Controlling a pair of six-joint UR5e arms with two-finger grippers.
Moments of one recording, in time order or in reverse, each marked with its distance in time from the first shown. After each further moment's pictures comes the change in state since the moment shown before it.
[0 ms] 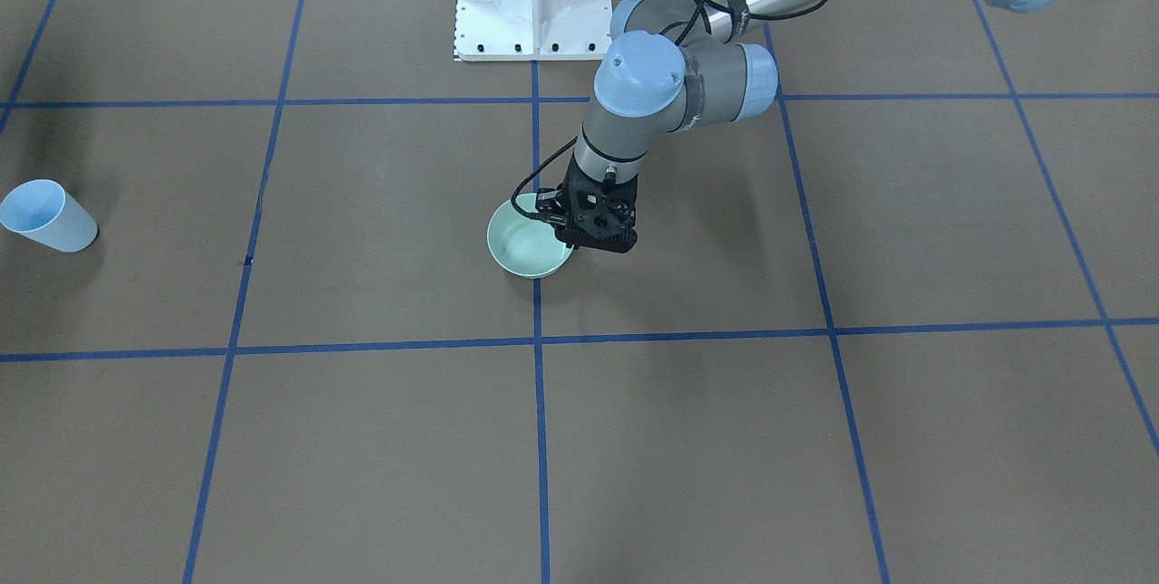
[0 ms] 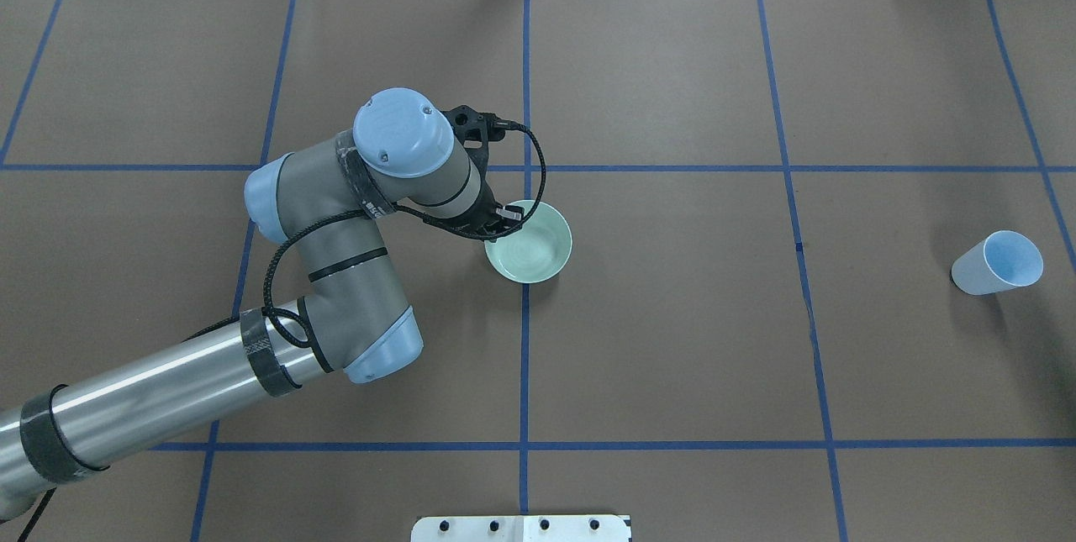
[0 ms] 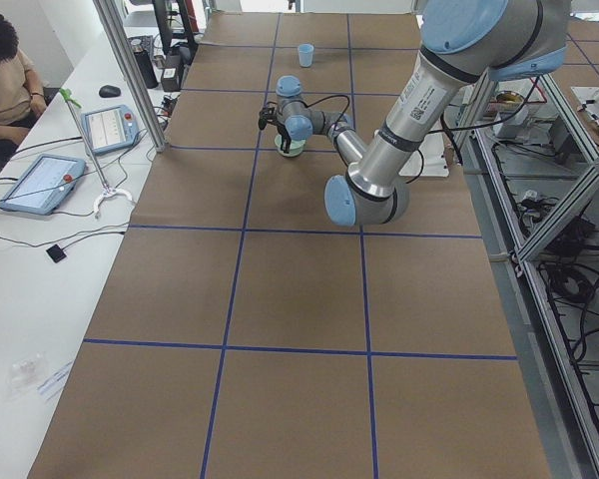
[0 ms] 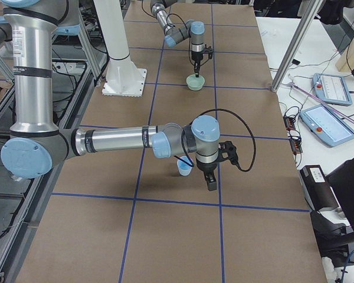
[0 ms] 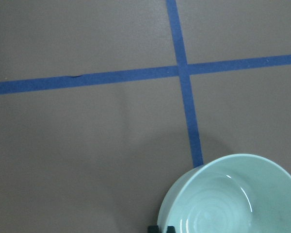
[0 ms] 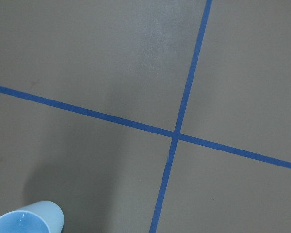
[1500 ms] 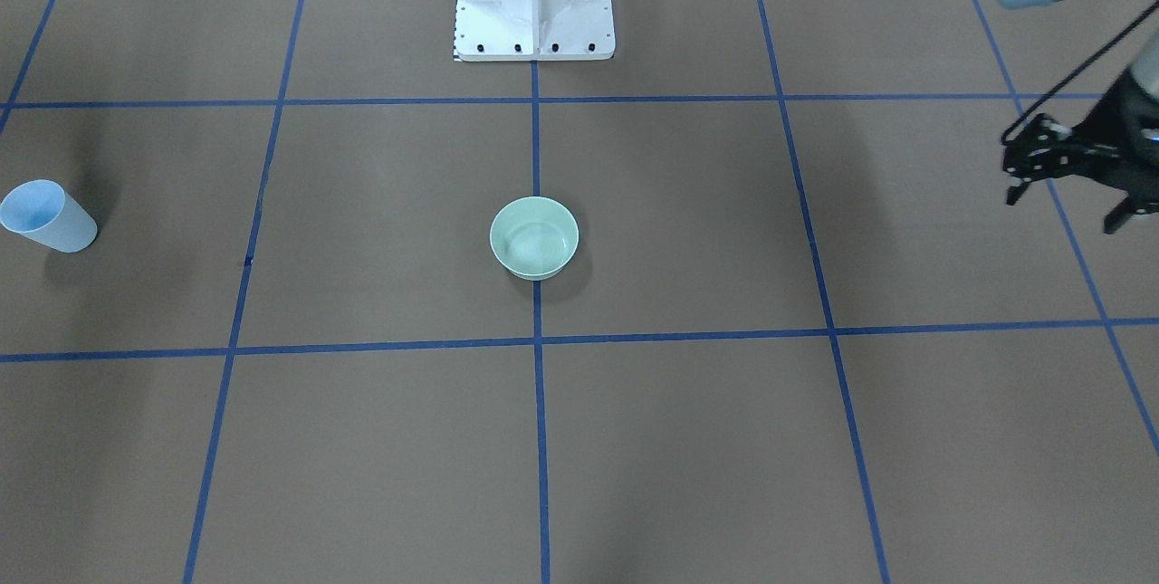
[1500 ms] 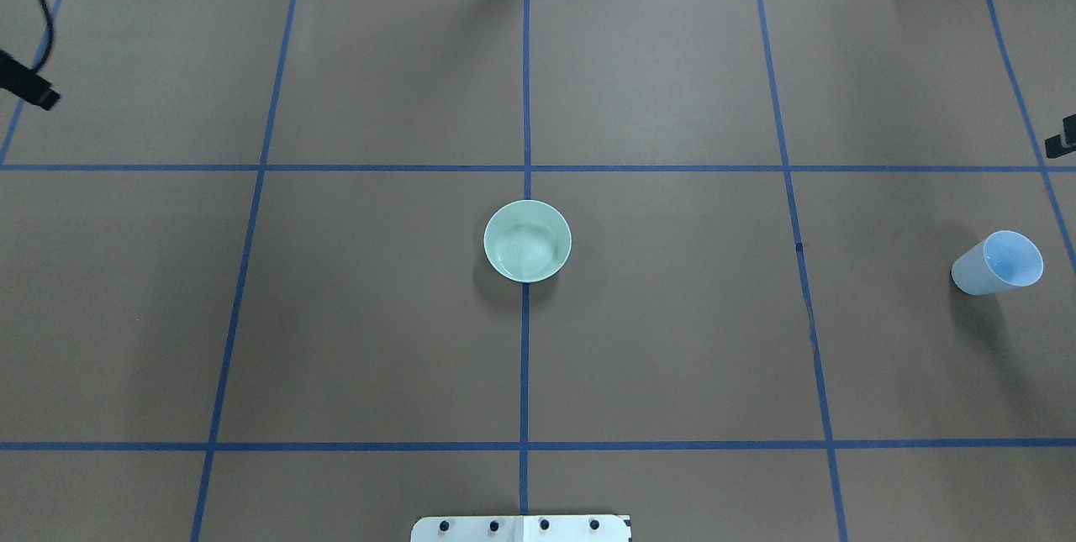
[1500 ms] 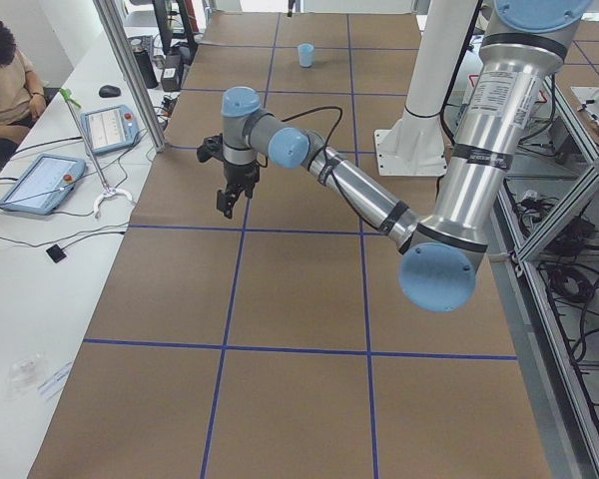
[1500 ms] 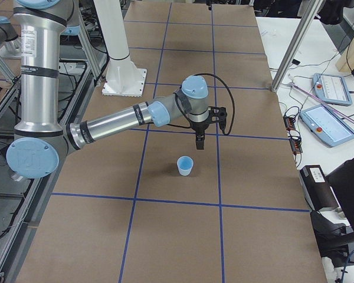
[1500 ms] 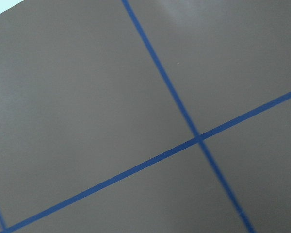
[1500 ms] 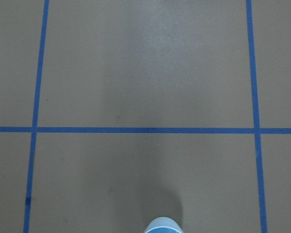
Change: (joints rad) left arm -0.735 0.552 -0.450 0.437 -0.256 1.153; right arm -0.223 -0.044 0.303 0.002 -0.014 0.646
